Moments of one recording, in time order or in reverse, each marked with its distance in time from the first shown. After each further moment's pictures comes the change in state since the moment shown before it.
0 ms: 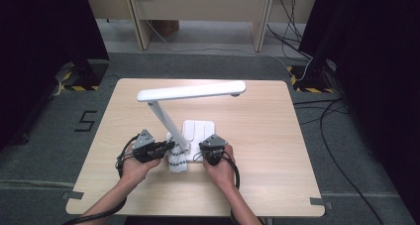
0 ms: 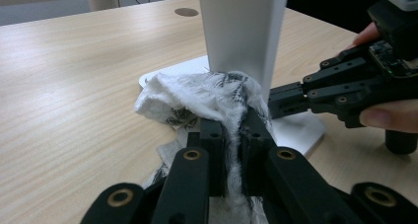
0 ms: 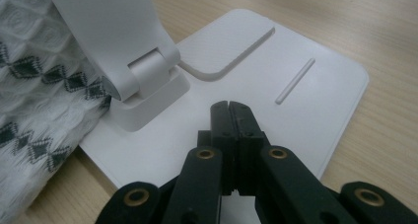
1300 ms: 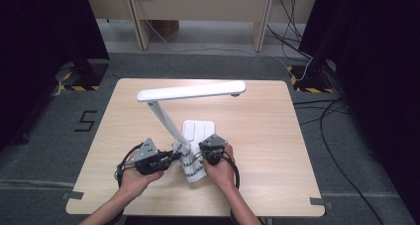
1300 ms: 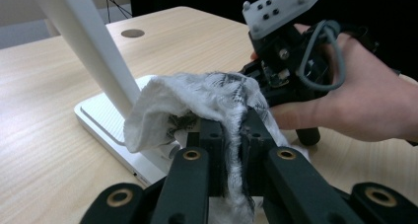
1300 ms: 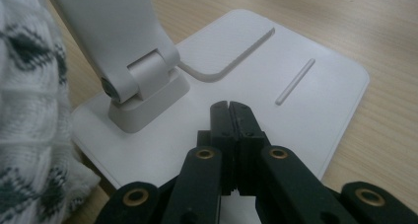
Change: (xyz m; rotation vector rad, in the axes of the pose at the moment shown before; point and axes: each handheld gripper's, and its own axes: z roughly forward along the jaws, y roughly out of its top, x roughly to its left) left arm -0.043 0.014 -0.023 -0.039 -0.128 0.088; right arm 0.000 0.000 0.001 0.000 0.000 0.009
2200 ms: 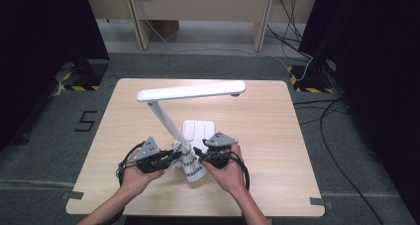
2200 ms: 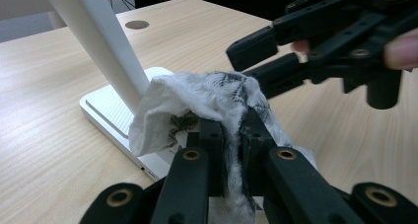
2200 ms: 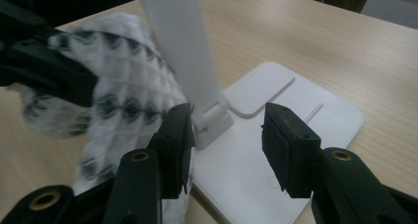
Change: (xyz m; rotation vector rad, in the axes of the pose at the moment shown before) left arm 0.006 -0.004 0.008 0.041 0.020 0.002; right arm 0.007 0.030 -0.063 -0.071 0.147 -0.019
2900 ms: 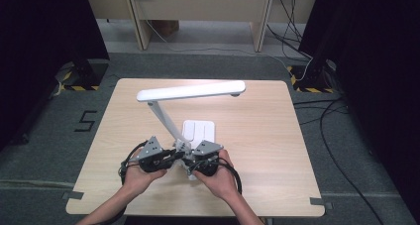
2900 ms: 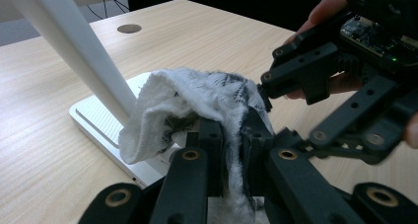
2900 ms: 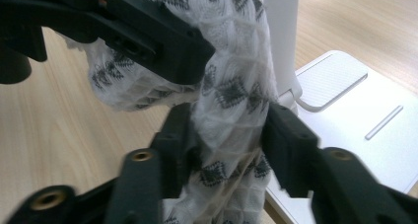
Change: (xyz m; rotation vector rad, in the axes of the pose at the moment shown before) left arm -0.003 0.005 0.003 -0.004 -0.023 0.010; right arm 0.027 -0.005 0.018 0.085 0.089 -0.103
